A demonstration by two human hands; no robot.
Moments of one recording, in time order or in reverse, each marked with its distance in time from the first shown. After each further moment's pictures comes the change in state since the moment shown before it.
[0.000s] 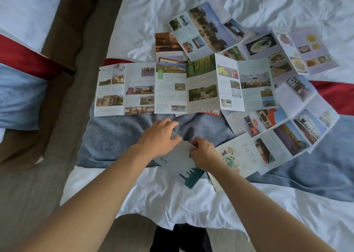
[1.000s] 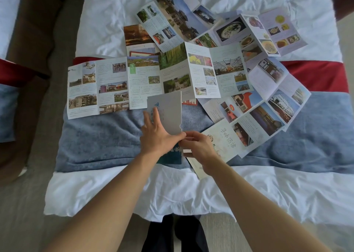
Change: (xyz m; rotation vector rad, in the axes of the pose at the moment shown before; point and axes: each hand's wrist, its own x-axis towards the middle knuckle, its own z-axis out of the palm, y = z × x) left_hand 0.018 0.066 0.062 -0.232 0.134 -0.403; right_hand -0.035 0.045 -0.018 1.027 0.038 0.159
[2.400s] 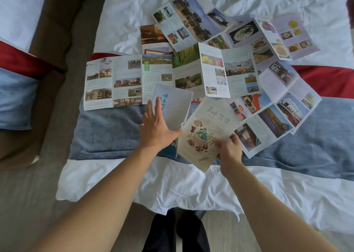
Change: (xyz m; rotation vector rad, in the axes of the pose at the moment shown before) left_hand -0.006 -0.027 -0.026 0.068 0.163 0.124; right_hand -0.009 0.016 -0.030 0.252 0.510 -0.004
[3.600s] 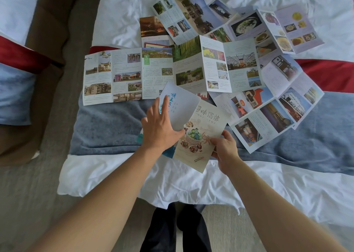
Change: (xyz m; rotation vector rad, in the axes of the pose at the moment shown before) left_hand -0.015 0.009 -0.002 0.108 0.046 0.121; right_hand -0.002 0.008 0.003 -0.102 -0.195 0.104
